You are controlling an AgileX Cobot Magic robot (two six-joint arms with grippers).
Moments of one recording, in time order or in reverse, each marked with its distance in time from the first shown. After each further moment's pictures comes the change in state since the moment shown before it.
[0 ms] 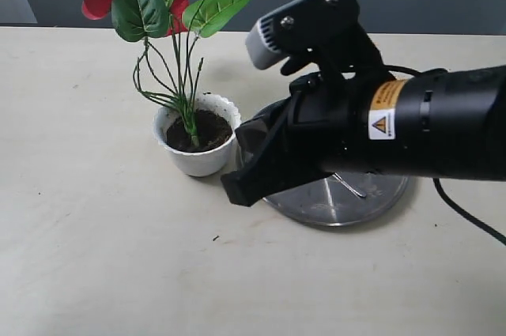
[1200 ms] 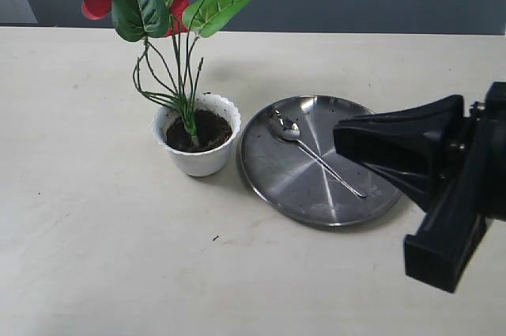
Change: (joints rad) left arm 0.000 0.000 0.000 0.000 0.000 0.000; right arm 0.000 -0.503 0.196 0.068 0.057 -0.081
